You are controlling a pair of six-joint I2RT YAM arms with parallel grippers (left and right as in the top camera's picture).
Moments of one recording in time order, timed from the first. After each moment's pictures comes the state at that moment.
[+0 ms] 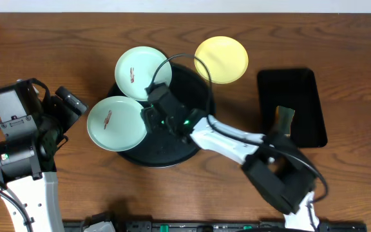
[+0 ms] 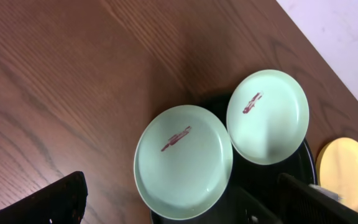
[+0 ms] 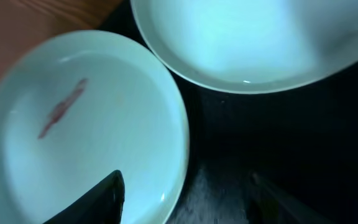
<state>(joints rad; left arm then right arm) 0.30 1.08 1.26 -1.07 0.01 -0.53 0.89 2.09 1.34 -0.02 -0.02 0.53</state>
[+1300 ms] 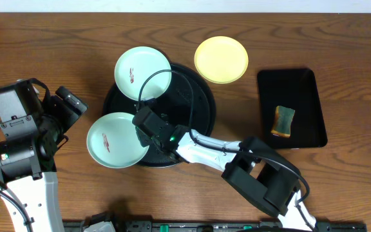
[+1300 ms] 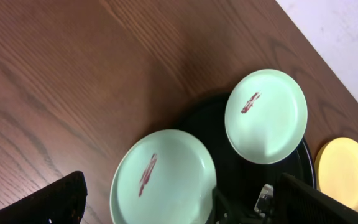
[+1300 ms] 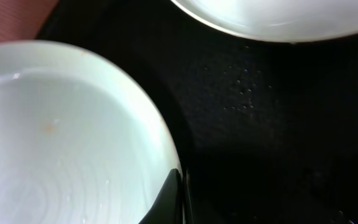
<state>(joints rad) 0.30 1.08 1.26 -1.07 0.02 -0.54 0.99 2.14 1.34 -0.03 0.15 0.54</state>
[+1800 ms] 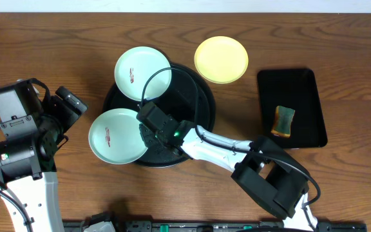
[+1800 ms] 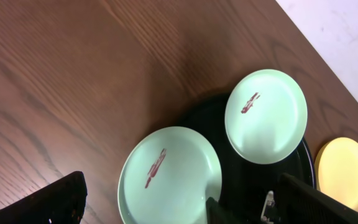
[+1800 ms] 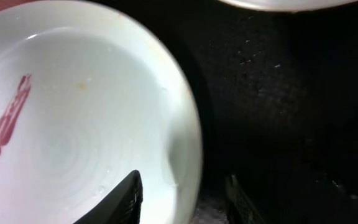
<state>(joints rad) 0.30 1.08 1.26 -1.07 0.02 -0.54 0.97 2.09 1.34 -0.14 0.02 0.54</state>
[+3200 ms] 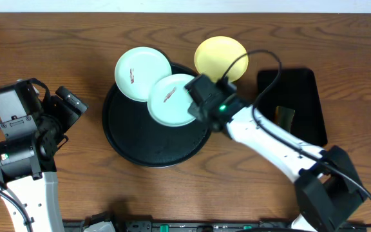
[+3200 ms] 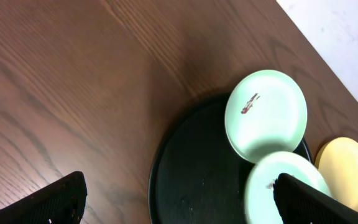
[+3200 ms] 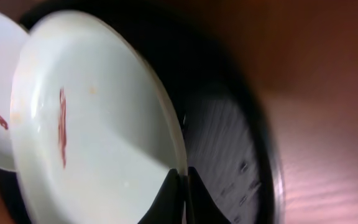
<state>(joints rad) 0.30 1.08 1.26 -1.07 0.02 -0.54 0.74 1.80 1.26 -0.58 0.15 1.33</state>
